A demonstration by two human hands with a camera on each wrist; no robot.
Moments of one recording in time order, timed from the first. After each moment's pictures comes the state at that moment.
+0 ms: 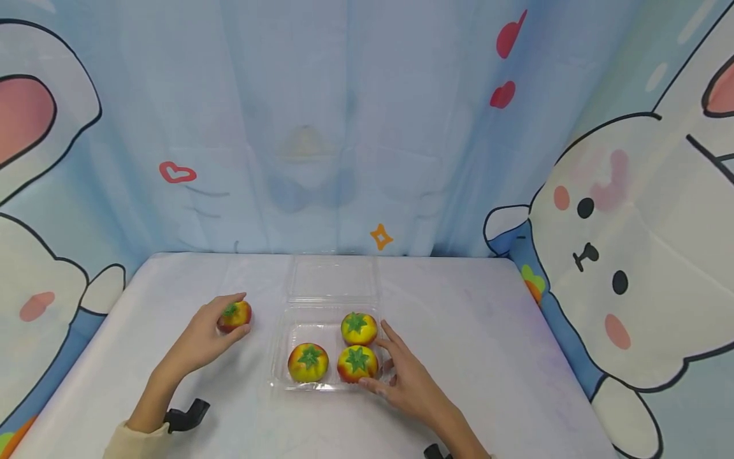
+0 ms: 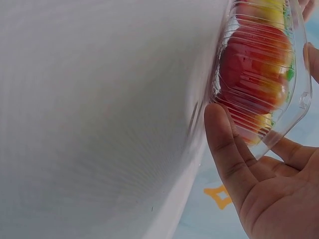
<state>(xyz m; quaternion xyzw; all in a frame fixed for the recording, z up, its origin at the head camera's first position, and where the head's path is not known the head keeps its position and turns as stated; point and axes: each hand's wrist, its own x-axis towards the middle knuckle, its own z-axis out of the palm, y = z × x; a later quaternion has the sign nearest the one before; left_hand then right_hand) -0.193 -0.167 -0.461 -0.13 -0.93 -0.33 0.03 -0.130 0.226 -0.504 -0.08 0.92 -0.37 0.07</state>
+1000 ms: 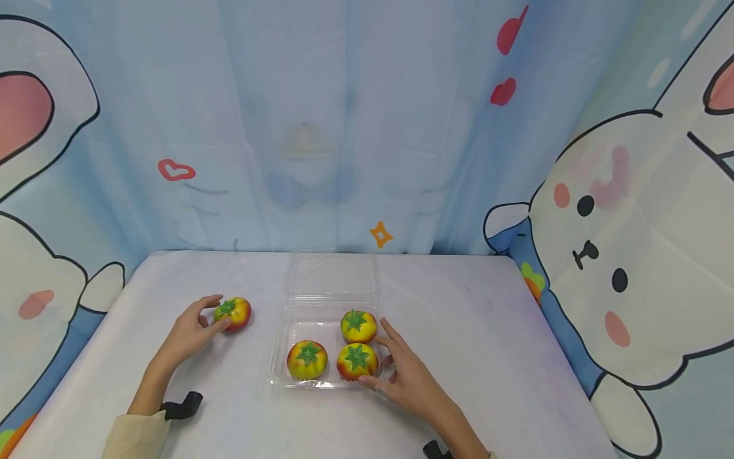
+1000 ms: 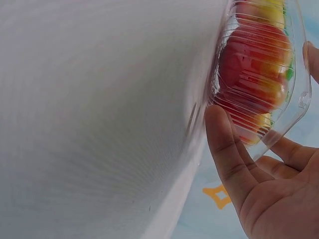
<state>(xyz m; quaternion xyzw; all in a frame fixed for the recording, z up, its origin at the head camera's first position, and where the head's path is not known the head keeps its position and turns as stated) -0.221 -0.208 -0.500 -0.02 -0.92 -0.38 -0.03 -0.131 0.226 -0.503 -0.07 0.92 -0.38 0.08</state>
